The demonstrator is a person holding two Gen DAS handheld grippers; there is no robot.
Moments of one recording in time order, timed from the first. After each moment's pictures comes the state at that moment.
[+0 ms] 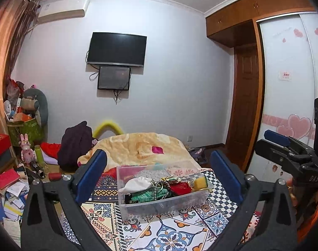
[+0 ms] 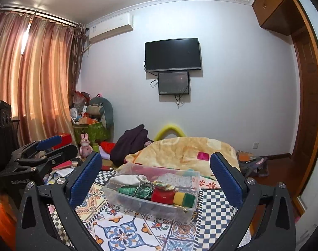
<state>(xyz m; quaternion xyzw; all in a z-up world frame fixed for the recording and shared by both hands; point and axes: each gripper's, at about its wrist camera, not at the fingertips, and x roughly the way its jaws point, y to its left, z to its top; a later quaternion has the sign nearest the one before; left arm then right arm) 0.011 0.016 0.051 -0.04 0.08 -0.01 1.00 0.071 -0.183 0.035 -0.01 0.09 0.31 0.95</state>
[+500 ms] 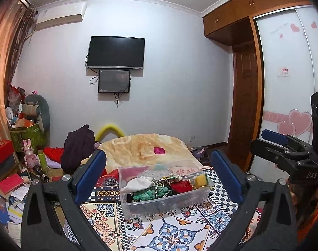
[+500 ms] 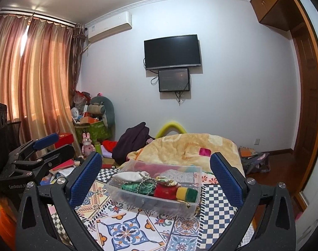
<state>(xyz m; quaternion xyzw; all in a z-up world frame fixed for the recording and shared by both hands) 0.004 0.007 0.045 -0.02 0.08 0.00 1.00 0.067 -0.188 0.026 0.00 0.09 0.31 0.95</state>
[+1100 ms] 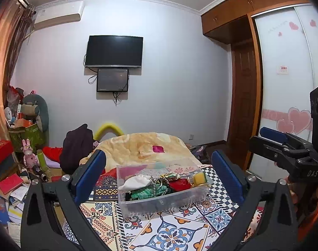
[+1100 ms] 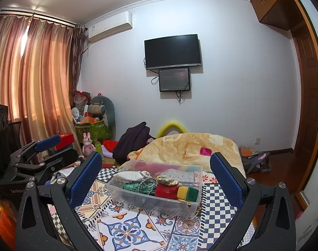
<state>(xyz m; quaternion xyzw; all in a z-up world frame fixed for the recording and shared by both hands) 0.005 0.003 0.042 -0.02 0.08 0.00 1.00 0.066 -0.190 0.027 0.00 0.09 0.31 0.95</state>
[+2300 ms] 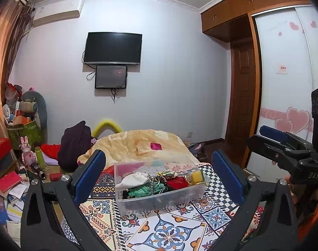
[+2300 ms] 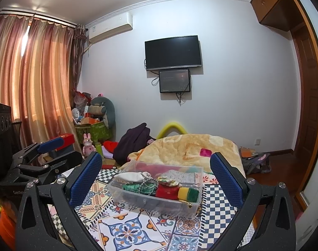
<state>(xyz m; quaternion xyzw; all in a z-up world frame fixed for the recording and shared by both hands) 0.006 0.005 0.044 -0.02 0.09 -0.01 1.00 0.062 -0.188 0.032 0.00 0.09 0.31 0.95</state>
